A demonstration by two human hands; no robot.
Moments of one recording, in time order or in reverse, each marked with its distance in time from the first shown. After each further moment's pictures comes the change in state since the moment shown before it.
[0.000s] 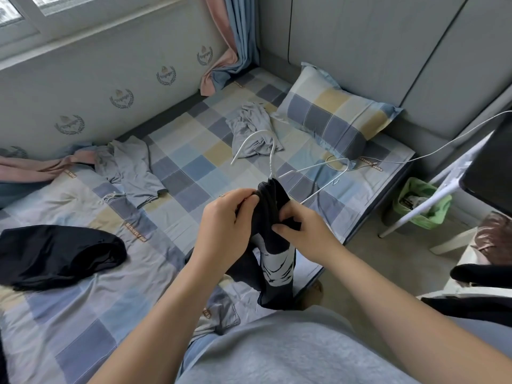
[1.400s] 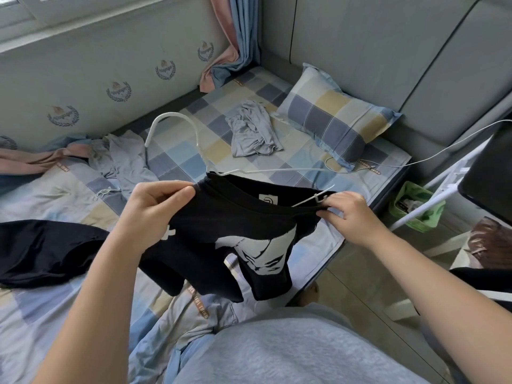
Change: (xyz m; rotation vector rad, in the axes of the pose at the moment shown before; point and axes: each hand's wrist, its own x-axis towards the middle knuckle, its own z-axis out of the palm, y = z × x) left_hand 0.025 -0.077 -0.107 -0.320 -0.131 -0.069; right_hand 0.026 0.055 -0.062 -0.539 0.102 -0.289
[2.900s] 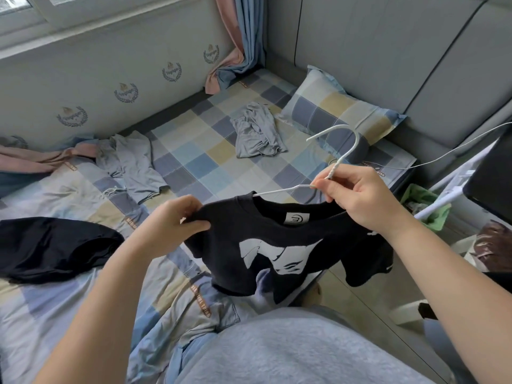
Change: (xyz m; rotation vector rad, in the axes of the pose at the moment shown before) left_hand -0.004 -0.036 0.006 0.463 -0.247 -0.178; right_hand 0.015 -0.089 -0.063 0.587 -0.017 0.036
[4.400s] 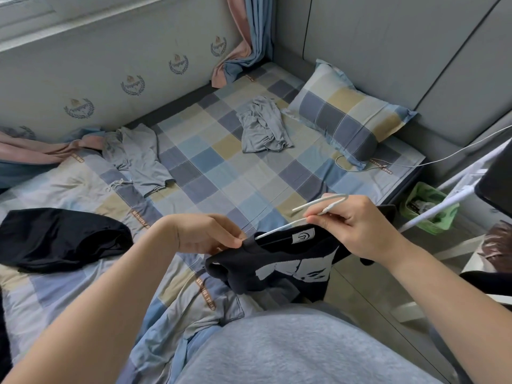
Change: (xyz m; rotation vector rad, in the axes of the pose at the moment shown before) left_hand 0.024 0.006 0.023 -0.679 -0.974 -0.301; right_hand -0.023 0.013 0.034 -0.218 -0.084 -0.262
